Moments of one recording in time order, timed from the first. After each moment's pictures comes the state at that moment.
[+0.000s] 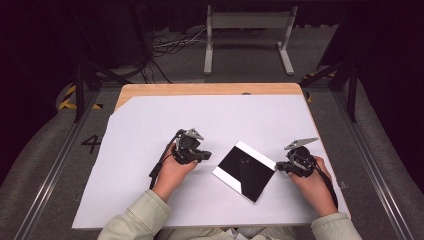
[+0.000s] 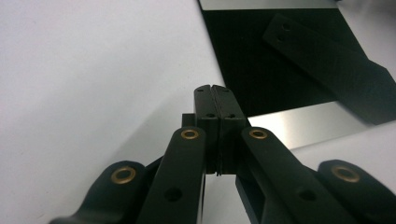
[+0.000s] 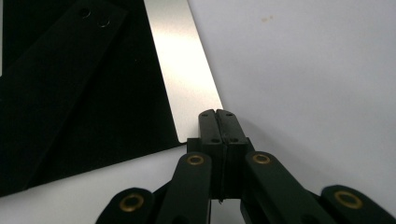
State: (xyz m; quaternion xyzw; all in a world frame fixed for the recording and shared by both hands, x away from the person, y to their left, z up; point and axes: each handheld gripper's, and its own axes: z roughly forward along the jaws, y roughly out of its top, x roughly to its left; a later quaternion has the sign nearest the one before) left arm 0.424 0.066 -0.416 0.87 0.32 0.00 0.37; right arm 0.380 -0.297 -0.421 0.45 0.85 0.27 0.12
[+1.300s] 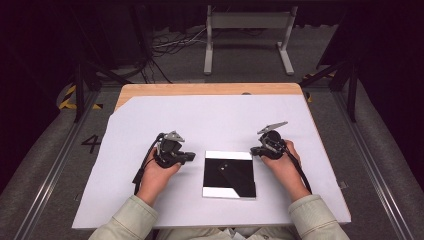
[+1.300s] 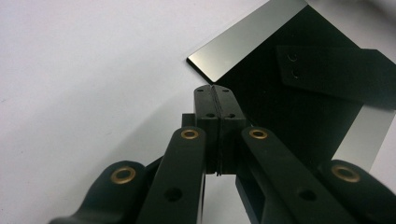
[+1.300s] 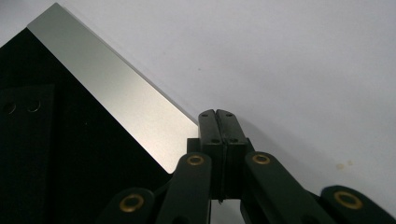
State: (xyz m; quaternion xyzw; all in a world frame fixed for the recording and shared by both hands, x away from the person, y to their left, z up) left arm 0.413 0.114 -0.419 0.85 0.35 0.02 0.39; right arm 0.440 -0.234 -0.428 0.42 0.85 0.30 0.10
